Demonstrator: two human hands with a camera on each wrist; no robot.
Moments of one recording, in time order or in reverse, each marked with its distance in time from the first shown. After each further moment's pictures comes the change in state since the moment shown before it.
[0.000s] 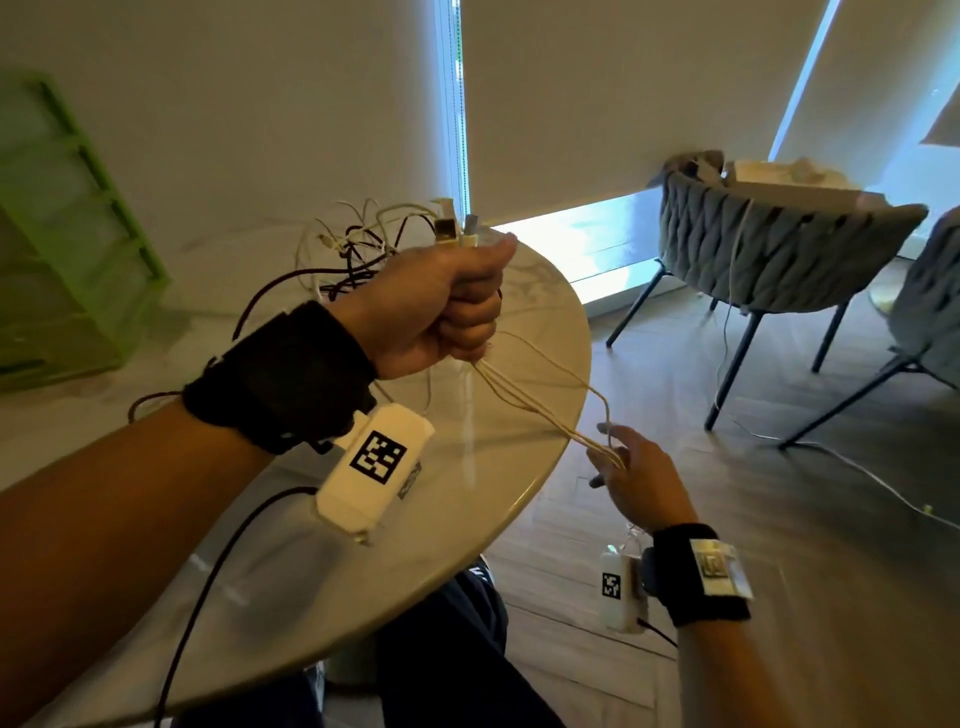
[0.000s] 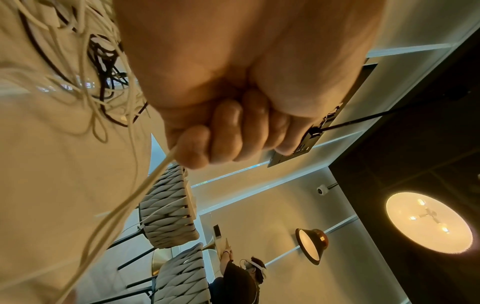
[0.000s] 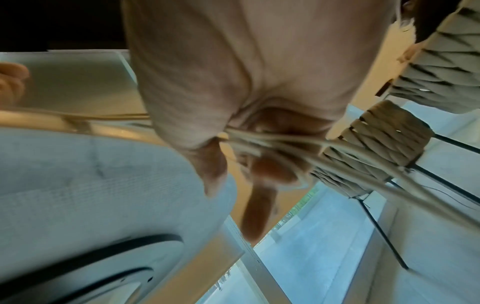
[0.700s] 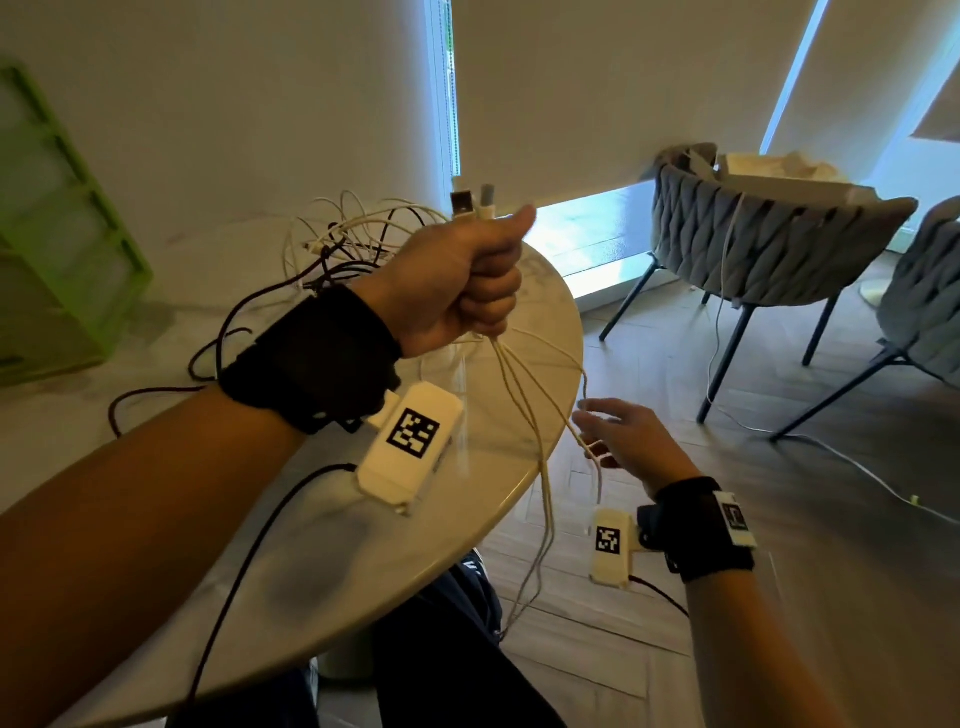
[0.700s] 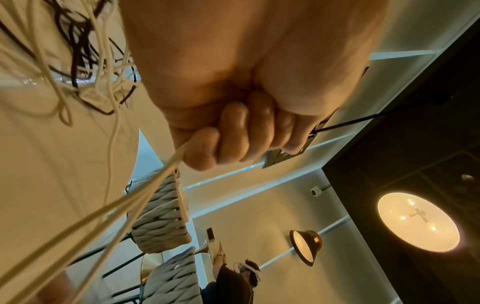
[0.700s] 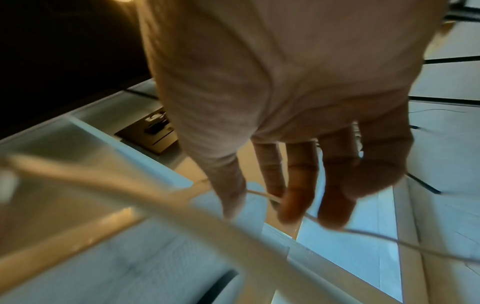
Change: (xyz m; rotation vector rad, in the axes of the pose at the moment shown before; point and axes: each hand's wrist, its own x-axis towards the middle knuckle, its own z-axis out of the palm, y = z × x) left_hand 0.022 0.001 0.013 0.006 0.030 0.057; right_hand 0.021 -0.027 -0.018 0.308 -0.105 0.149
